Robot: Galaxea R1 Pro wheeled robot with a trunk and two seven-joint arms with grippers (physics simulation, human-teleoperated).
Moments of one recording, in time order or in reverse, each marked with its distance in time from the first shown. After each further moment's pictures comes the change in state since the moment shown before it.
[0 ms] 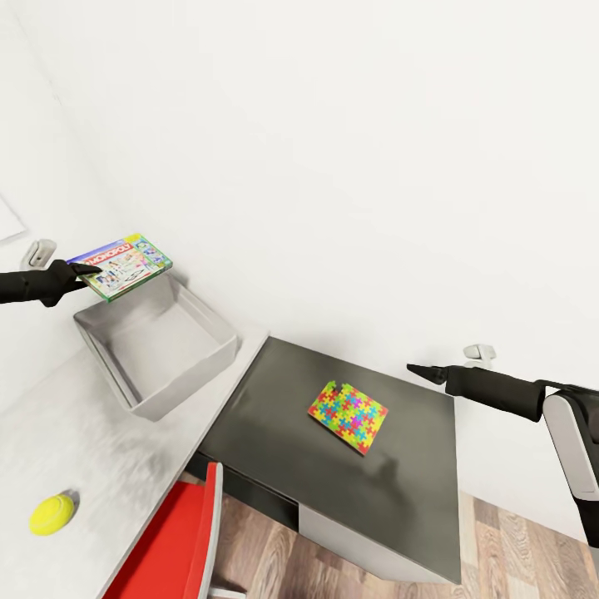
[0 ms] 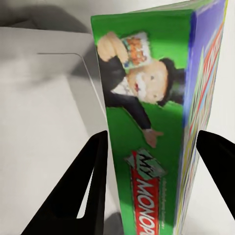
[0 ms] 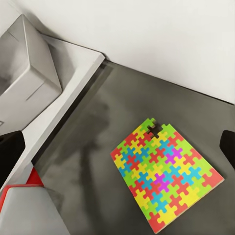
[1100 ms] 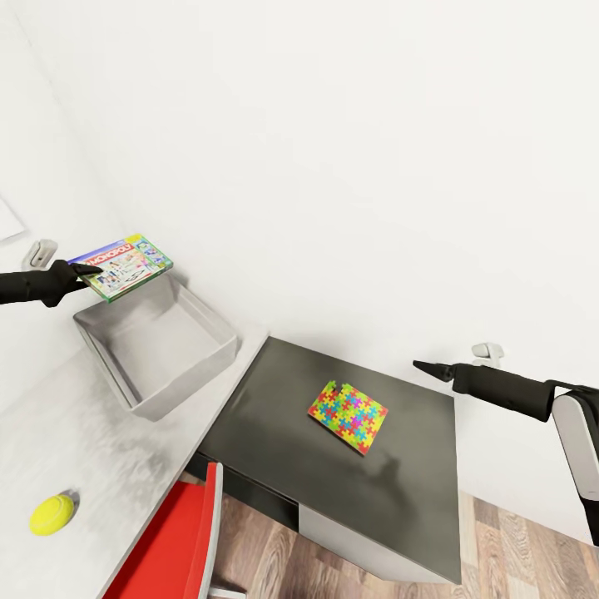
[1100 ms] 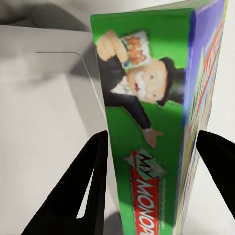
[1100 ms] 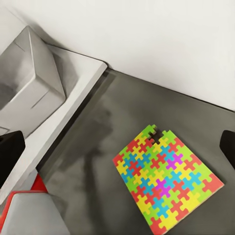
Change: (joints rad) left arm 0.002 -0.003 0.000 0.000 0.000 -0.001 0.000; right arm 0.001 0.000 -0.041 0.000 -0.001 0.000 0.034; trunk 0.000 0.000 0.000
